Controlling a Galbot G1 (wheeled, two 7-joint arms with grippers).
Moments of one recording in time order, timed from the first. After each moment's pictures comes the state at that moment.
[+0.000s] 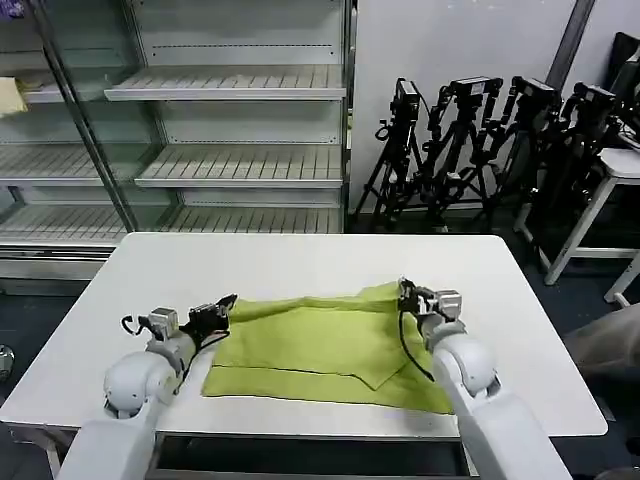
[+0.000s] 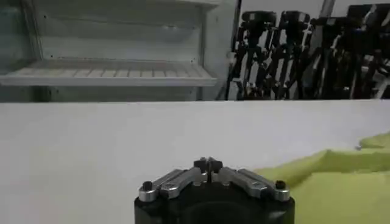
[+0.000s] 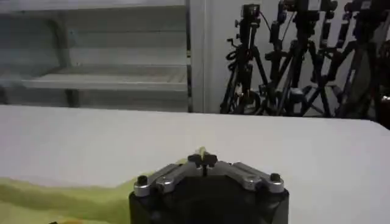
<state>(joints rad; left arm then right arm) 1.03 -1.17 -0.49 -1.77 -0.43 0.58 0.15 -0.95 1.18 0.26 1.85 0.50 -0.58 0.23</state>
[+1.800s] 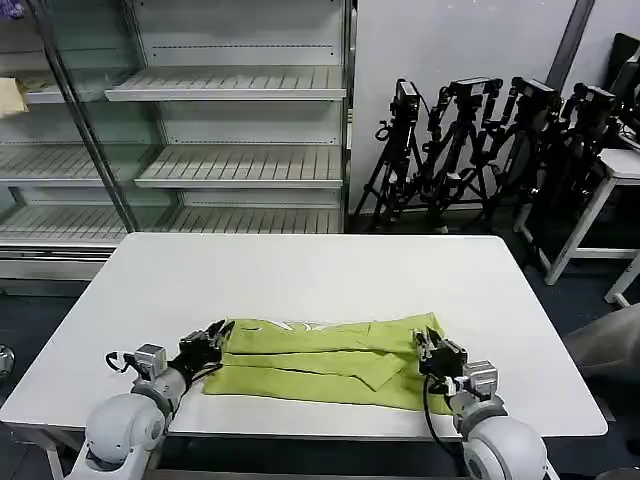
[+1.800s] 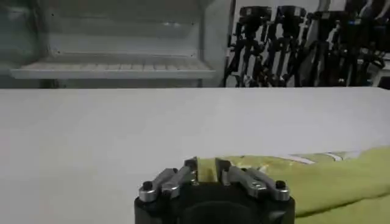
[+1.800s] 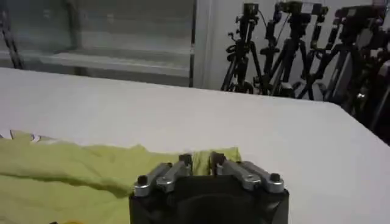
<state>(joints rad) 1.21 -1.19 -0.56 -1.93 -0.40 0.57 0.14 -1.31 1.13 0.39 2.14 0.39 -0.56 0.19</state>
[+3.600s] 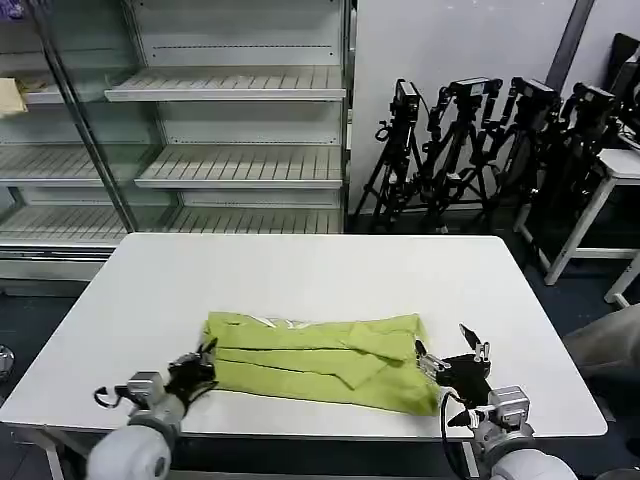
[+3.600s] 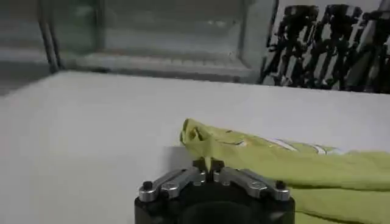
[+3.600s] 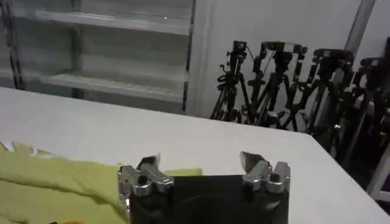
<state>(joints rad) 1.35 -1.21 -0.62 -2.04 -0.42 0.56 -0.05 -1.46 1.16 0.48 2.30 0.29 -0.51 0.16</state>
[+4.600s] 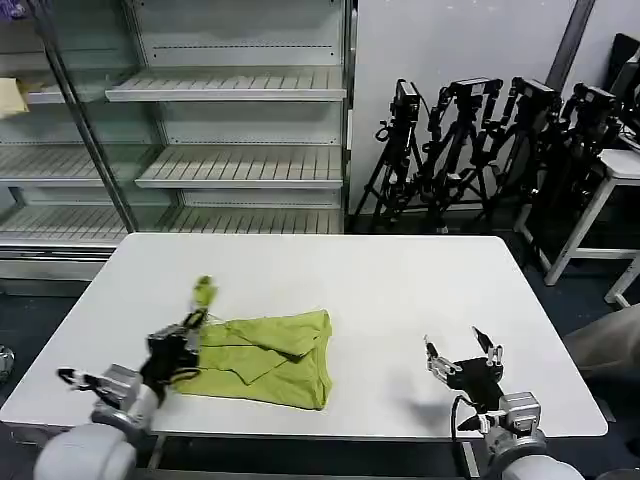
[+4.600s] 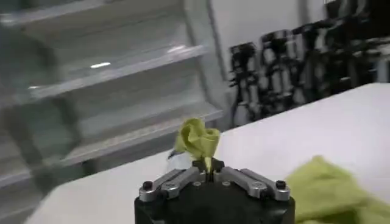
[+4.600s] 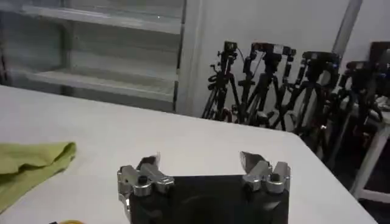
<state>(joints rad) 1.39 -1.17 -0.58 -2.23 -0.14 0.50 0.17 -1.51 1.16 0.54 2.30 0.27 -0.49 0.15</state>
